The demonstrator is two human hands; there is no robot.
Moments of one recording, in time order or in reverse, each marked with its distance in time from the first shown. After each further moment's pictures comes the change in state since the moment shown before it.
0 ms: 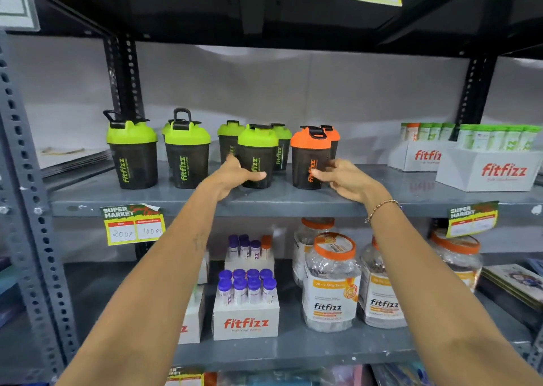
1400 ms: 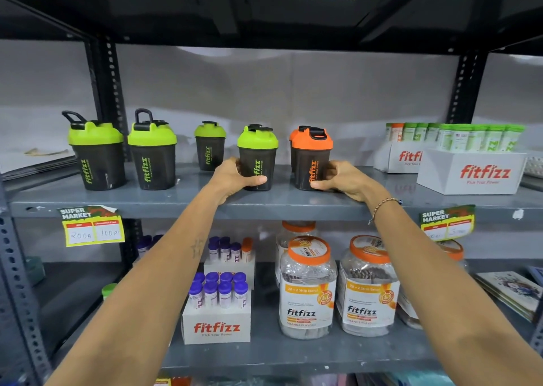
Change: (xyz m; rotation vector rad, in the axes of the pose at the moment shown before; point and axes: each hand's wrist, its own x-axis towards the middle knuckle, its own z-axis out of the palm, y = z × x) left_hand 0.010 0.006 0.067 0.197 0.161 0.113; right_hand -0.003 0.003 -0.079 -0.344 0.026 0.020
